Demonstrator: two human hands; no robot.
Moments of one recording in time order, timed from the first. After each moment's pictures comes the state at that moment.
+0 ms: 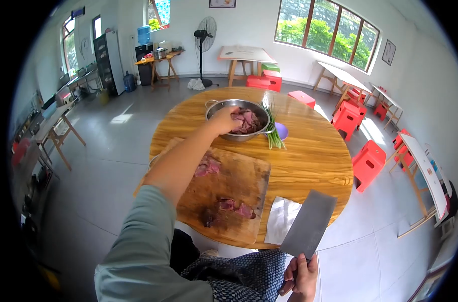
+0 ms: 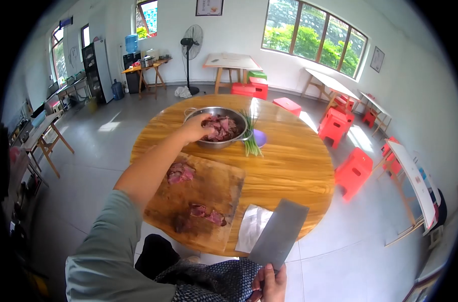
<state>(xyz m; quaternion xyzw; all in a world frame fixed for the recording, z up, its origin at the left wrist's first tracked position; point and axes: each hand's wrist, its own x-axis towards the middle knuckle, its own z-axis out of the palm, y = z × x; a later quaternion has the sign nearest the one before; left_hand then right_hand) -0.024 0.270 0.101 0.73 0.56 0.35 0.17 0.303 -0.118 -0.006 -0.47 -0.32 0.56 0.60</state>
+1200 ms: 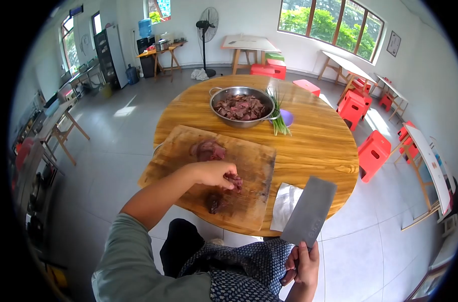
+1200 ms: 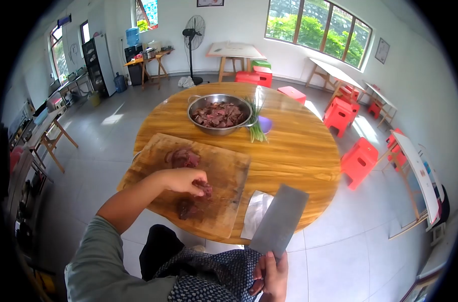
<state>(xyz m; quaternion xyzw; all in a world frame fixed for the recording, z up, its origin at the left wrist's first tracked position) -0.037 0.112 0.037 0.78 0.45 0.05 0.43 0.302 -0.121 -0.017 -0.46 -0.32 0.59 0.58</state>
